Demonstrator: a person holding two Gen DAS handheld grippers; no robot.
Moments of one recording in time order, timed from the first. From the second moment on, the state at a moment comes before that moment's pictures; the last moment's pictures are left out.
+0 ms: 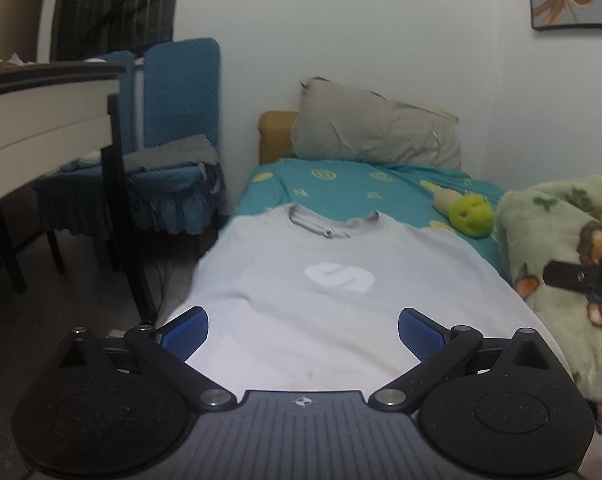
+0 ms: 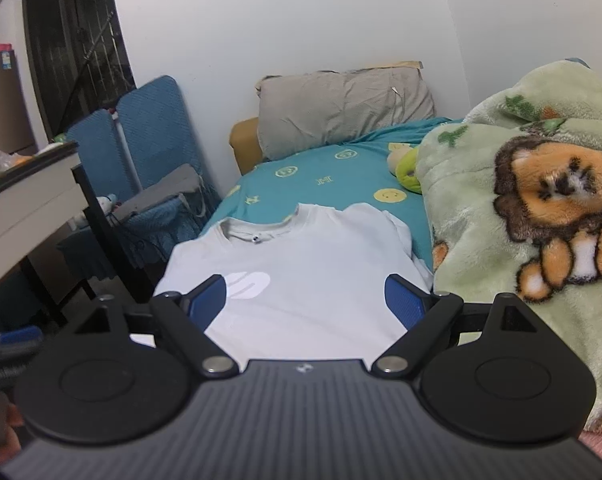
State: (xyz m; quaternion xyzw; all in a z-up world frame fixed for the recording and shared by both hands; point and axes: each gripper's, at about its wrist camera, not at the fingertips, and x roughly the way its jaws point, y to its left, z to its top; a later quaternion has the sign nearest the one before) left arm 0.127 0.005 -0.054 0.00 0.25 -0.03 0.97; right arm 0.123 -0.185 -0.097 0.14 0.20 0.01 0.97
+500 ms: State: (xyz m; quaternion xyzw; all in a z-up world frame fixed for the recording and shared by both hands) left arm 0.127 0.042 -0.067 -0.05 0.26 -0.02 0.96; right arm 0.156 -0.221 -0.115 0.31 0.21 0.01 0.93
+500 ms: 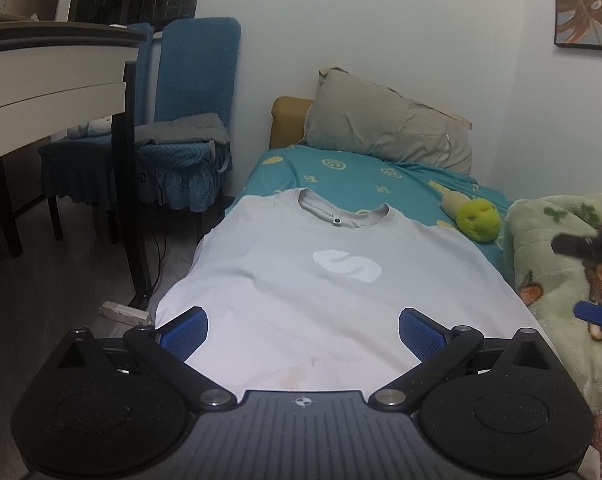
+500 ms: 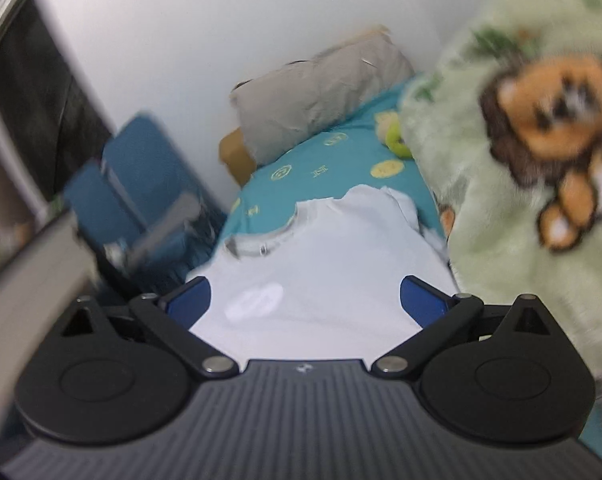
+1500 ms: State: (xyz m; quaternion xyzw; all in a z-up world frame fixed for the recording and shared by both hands) left arm 0.194 0.084 -0.129 -0.17 0.33 0.01 0.93; right arm 0.343 -0.246 -0.191 0.35 0.27 -0.24 0.86
